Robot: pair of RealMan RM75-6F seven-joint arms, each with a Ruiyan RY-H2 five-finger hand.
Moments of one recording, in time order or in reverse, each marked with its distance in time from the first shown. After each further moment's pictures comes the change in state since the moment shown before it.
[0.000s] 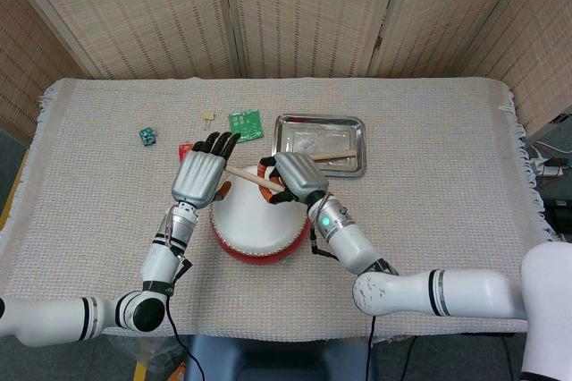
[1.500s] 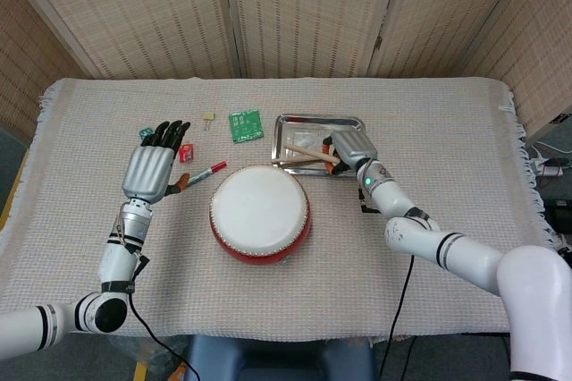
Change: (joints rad) left arm 0.135 0.138 0.023 -0.003 0.092 0.014 -0.212; right arm -0.030 -0.097 -0.168 0.684 -0.169 -0.470 0.087
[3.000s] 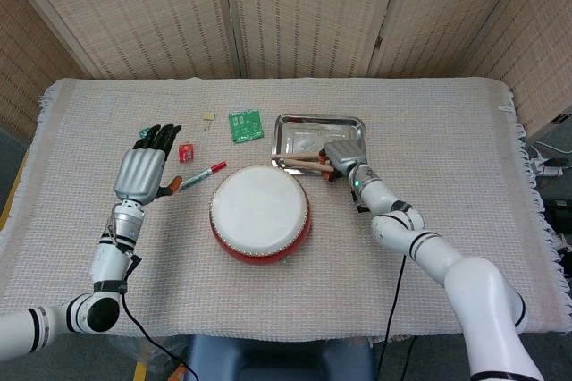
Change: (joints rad) left arm 0.030 0.024 -0.003 0.005 -0.017 -0.040 -0.039; right arm 0.017 -0.258 0.033 0.461 -0.378 -0.239 0.240
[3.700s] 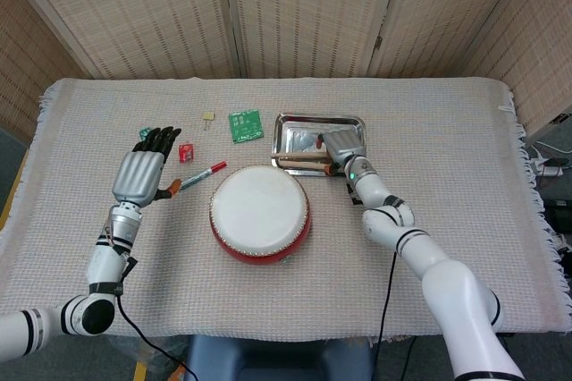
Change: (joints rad) left arm 0.013 0.023 0.008 -0.014 0.013 -0.024 -0.029; right arm 0.054 -0.085 -0.007 0.167 0.060 0.001 -0.071
